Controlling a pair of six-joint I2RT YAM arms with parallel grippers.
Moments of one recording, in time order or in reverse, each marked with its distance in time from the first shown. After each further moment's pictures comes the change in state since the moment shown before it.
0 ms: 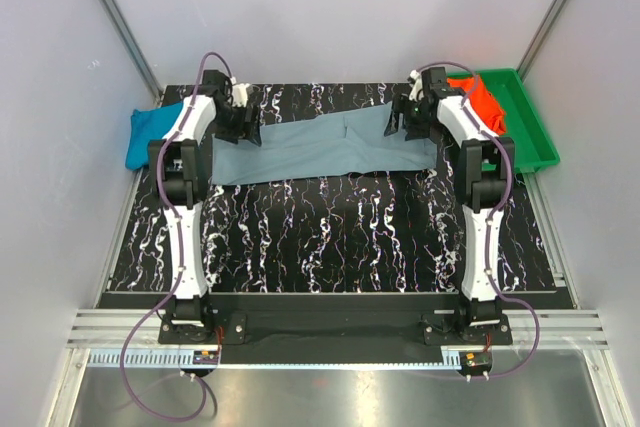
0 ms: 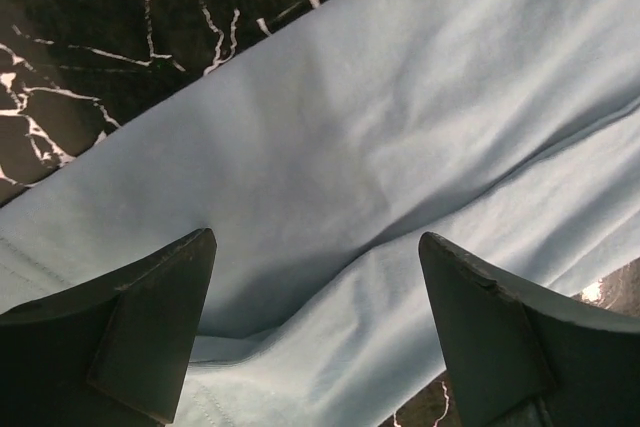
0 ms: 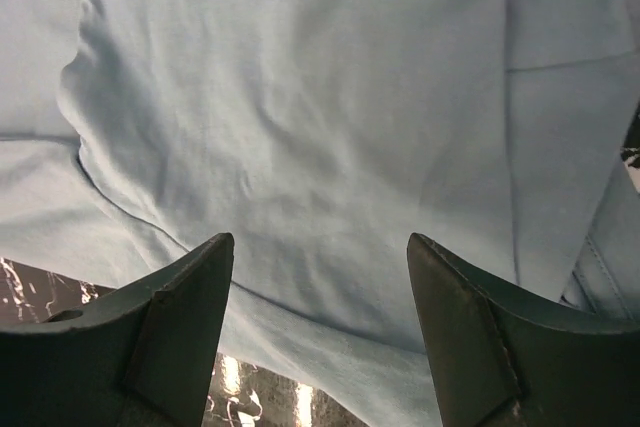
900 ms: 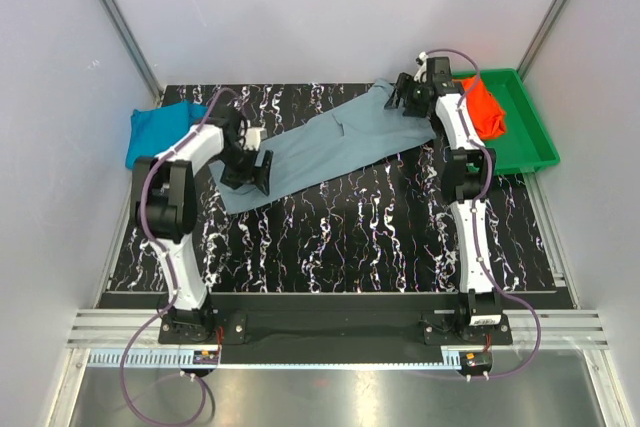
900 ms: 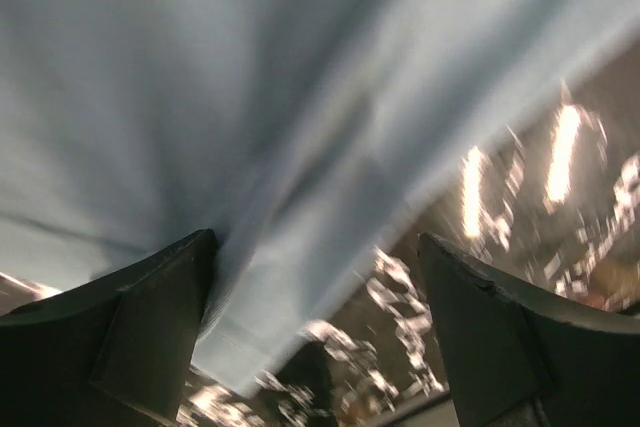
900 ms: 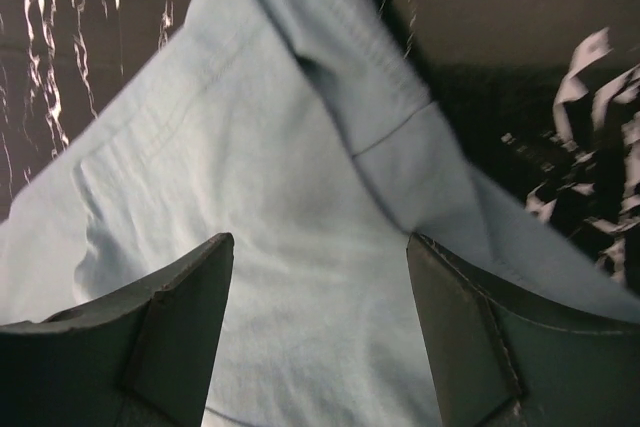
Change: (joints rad) left arm -0.105 -0.432 -0.672 0.013 -0.047 -0.060; right arm -0.053 0.441 0.673 -0.027 -0.048 0.120
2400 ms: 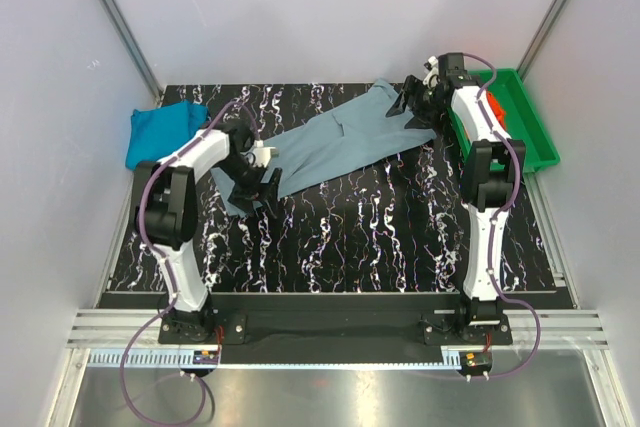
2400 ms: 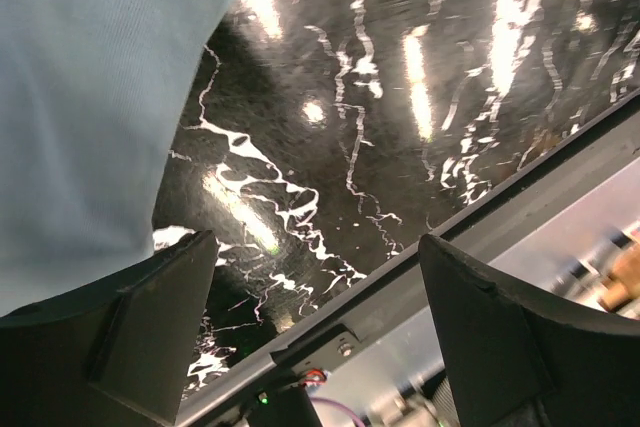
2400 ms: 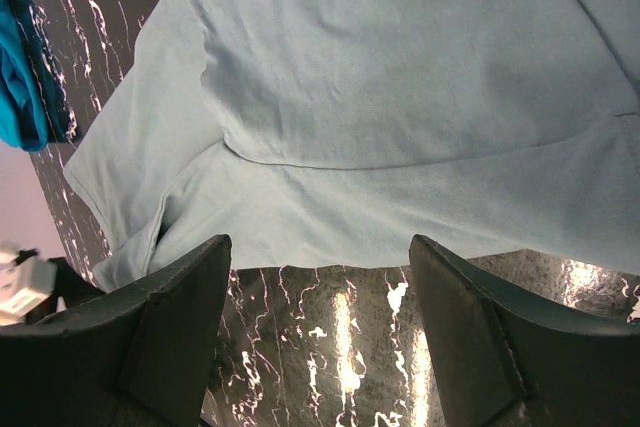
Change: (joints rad) left arm -0.077 -0.111 -0.101 -0.217 0.171 0.057; right arm -0.016 -0.438 -0.528 -0.073 -0.142 0.087
